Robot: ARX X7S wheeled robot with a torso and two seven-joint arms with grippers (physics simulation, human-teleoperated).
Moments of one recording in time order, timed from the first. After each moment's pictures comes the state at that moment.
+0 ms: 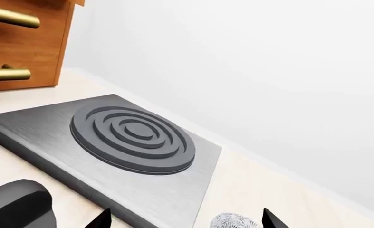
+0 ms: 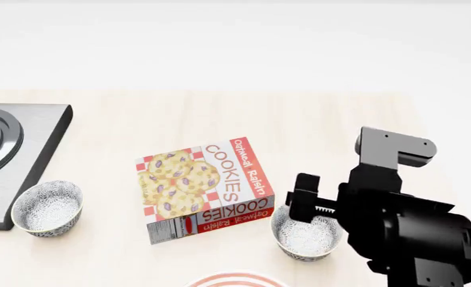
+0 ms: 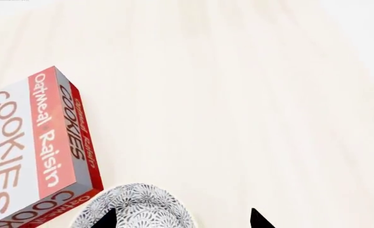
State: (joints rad) left arm -0.18 -0.27 -0.25 -0.01 -0.60 -0.16 -0.14; right arm 1.06 0.22 -0.10 0.73 0.47 1.02 0.16
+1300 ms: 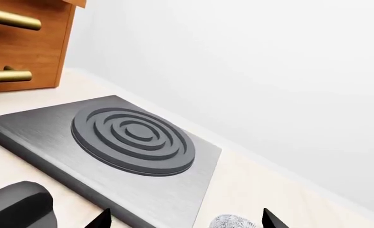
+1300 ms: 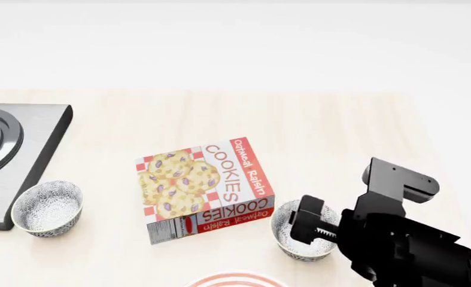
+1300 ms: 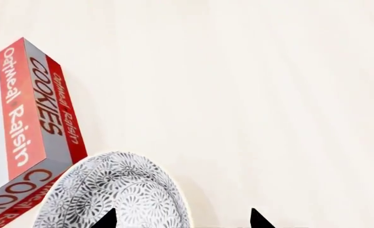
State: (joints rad) left arm -0.18 -0.29 -0.23 0.02 -0.62 -0.17 -0.17; right arm 1.02 0.22 -0.05 0.87 0.52 0.94 0.12
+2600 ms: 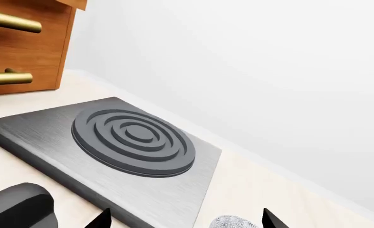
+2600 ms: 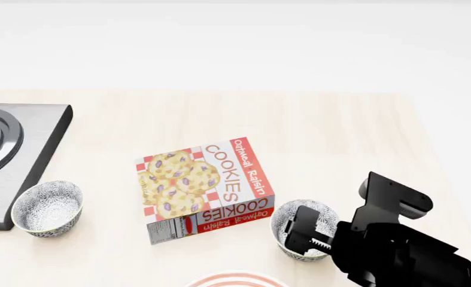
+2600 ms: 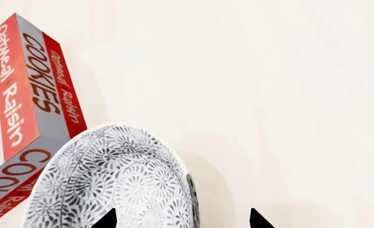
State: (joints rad) left arm -0.17 -0.30 -0.22 0.02 -0.63 -0.16 -0.18; right arm 1.03 0.22 -0.04 0.98 0.55 0.91 0.07
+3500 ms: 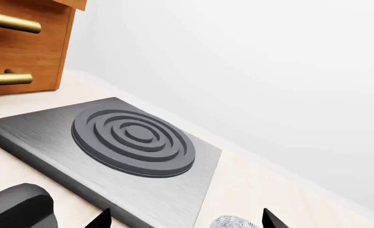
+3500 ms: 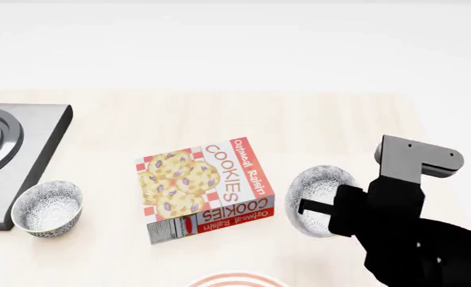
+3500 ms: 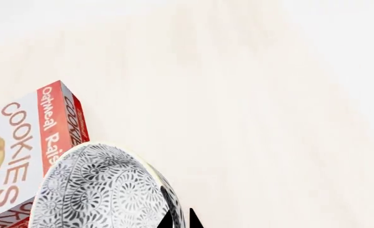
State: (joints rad) left arm -0.17 -0.30 -0.21 0.01 -0.63 -0.14 -0.19; right arm 0.88 0.28 -0.03 0.35 0.60 1.13 0.28
